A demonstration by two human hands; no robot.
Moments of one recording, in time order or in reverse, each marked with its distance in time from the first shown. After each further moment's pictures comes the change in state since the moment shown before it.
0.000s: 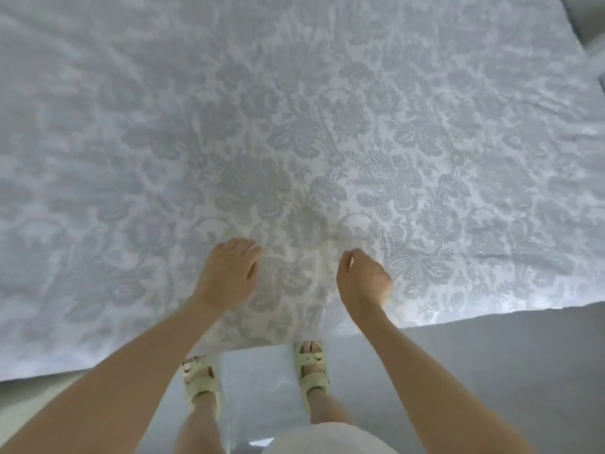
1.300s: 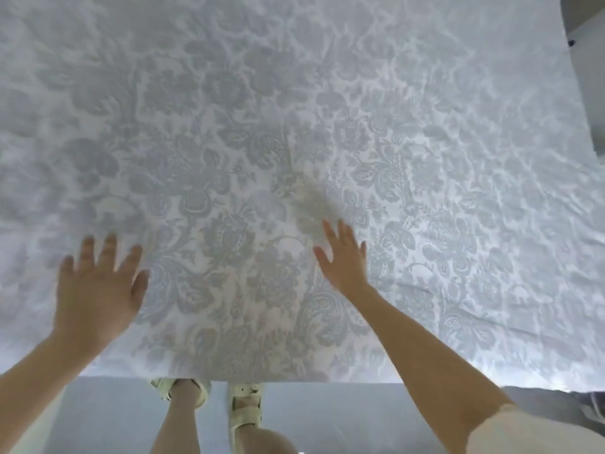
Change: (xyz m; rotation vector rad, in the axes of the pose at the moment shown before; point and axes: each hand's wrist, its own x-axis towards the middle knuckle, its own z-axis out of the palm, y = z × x) left_hand -0.159 -0.240 -0.012 0.152 0.034 -0.674; right_hand 0.033 -0.190 0.060 -0.206 -0.247 -0.528
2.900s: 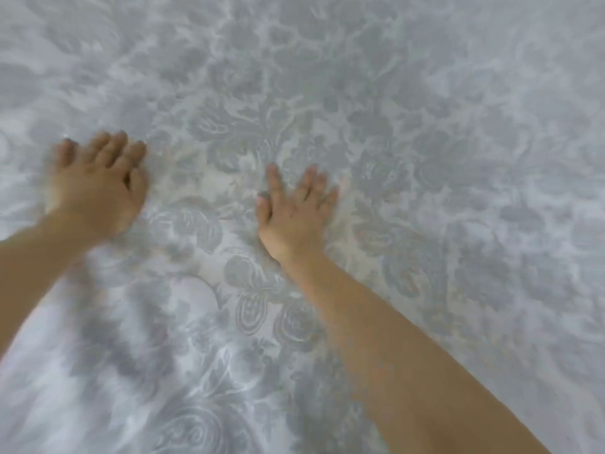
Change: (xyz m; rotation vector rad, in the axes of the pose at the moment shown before) left_hand 0.227 -0.168 0.020 0.009 0.315 -0.405; right_hand 0.255 -0.298 0.021 -0.153 0.301 -0.405
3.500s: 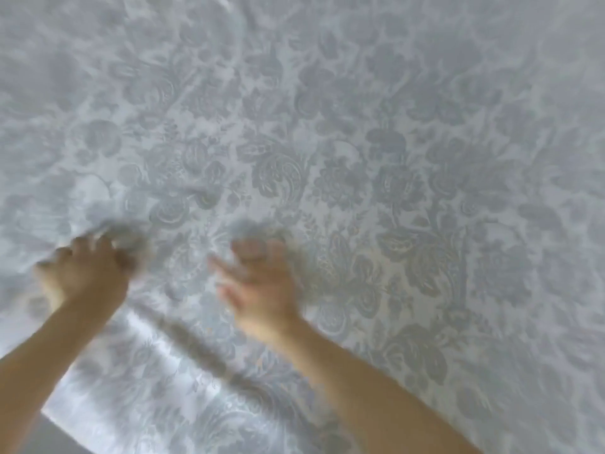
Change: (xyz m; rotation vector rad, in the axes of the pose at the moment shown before) left_hand -0.271 0.209 -0.090 0.076 -0.229 -0.333; right_hand -0.263 0.199 -0.038 0.284 -0.046 -0.519
